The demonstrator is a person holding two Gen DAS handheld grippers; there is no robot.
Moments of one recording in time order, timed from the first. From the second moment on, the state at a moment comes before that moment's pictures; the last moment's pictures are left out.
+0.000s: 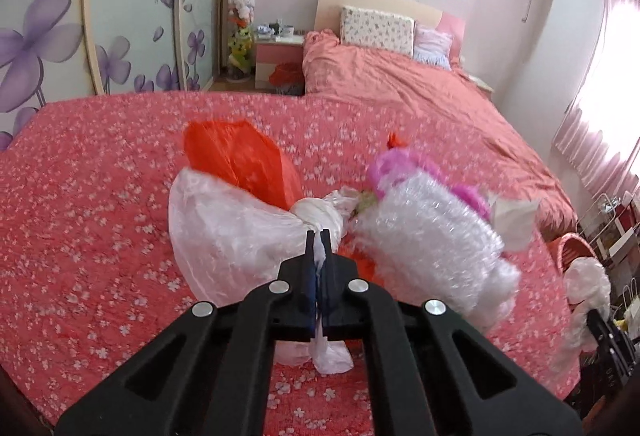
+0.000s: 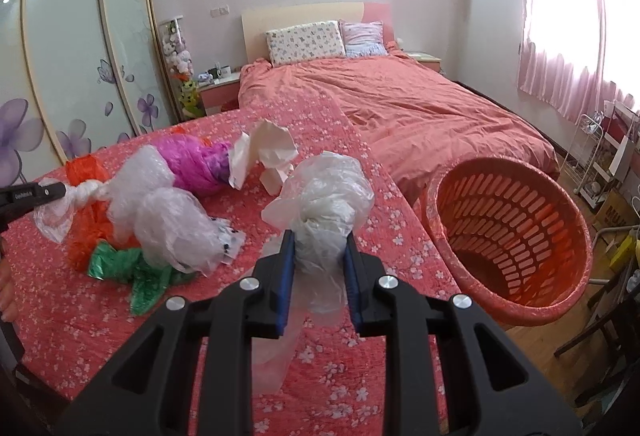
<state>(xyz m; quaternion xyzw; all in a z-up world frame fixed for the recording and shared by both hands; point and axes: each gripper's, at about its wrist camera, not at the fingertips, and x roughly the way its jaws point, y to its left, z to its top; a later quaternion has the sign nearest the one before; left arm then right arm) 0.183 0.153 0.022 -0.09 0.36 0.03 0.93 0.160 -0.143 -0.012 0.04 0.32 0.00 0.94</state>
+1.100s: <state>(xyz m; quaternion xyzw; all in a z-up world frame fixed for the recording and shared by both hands) 0.174 -0.027 0.065 -0.08 0.31 -0.21 0.92 0.142 -0.259 0.028 0.09 0.27 -0.09 0.95</state>
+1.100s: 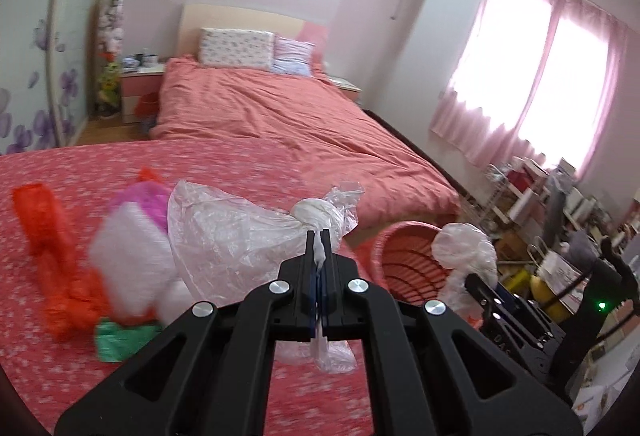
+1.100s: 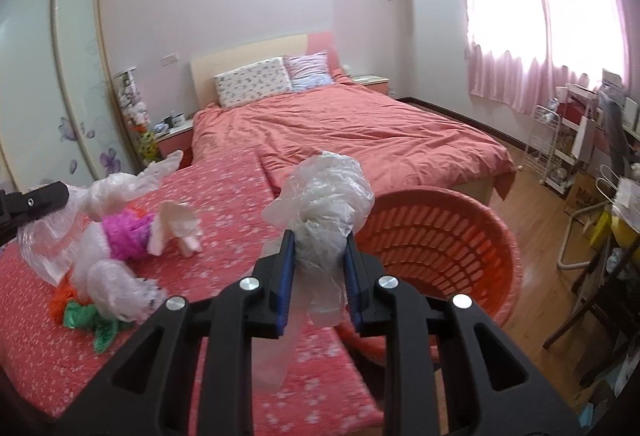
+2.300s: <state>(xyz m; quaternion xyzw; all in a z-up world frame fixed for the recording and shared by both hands) 0.217 -0.196 -0.006 -0.04 0.41 -0.35 0.84 0.176 -0.398 -0.017 0.14 0.28 -0.18 0.93</state>
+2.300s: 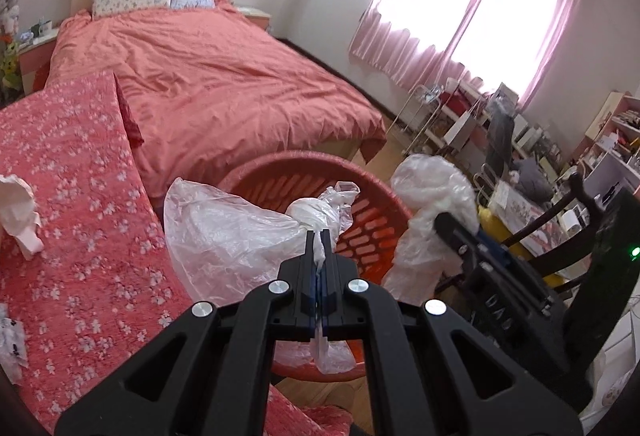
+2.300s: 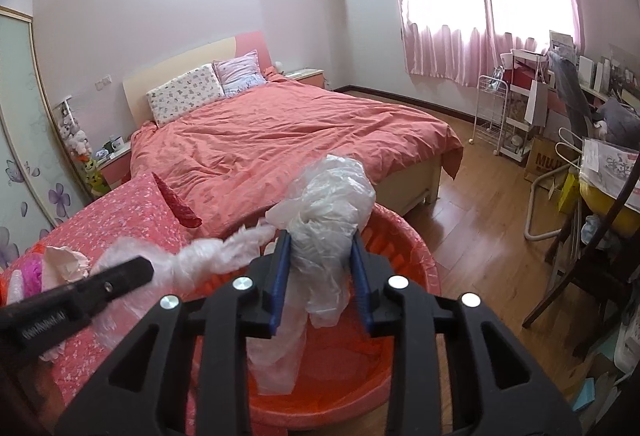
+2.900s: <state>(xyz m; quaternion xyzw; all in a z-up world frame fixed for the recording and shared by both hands) 0.223 -0.184 -0.025 -0.03 0.43 -0.32 0.84 0.173 -0.390 -0.027 0.12 0.29 -0.19 0.93</state>
